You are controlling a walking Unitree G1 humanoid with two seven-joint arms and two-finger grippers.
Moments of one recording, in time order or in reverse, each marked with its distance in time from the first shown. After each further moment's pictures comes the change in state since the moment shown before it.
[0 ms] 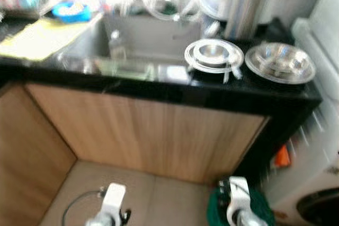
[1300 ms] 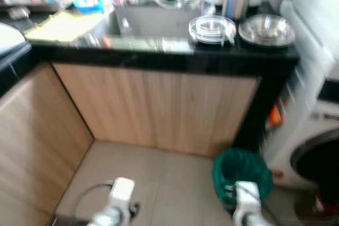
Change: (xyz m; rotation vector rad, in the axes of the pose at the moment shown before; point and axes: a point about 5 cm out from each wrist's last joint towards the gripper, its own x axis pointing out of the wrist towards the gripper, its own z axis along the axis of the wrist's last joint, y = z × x) left arm 0.004 -0.019 0.012 0.004 -0.030 -0.053; right arm -0.005 -0.020 -0.003 -0.002 0.006 -0.051
